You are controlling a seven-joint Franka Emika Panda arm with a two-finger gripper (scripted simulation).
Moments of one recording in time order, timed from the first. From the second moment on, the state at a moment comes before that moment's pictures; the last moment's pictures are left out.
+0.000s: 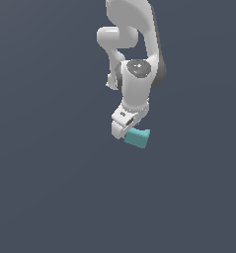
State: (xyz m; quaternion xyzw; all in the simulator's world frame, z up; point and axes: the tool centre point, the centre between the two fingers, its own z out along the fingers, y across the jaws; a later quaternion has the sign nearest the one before) arm -0.047 0.058 0.148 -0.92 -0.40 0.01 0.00
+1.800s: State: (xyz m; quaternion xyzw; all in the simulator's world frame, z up) arm -0.068 0.097 0.100 -0.83 -0.56 0.00 0.00
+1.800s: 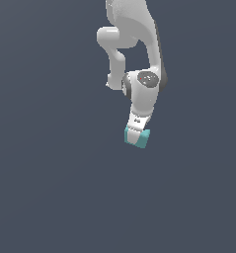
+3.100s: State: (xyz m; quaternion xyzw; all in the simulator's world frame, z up) arm -0.085 0.098 0.121 -0.83 -0.56 0.00 0.00
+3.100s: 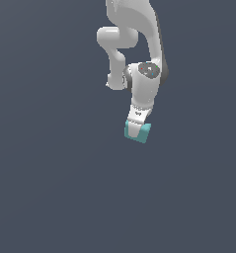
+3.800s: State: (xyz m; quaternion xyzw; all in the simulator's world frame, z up) arm -0.123 0.103 0.182 -0.83 -0.56 0.00 0.00
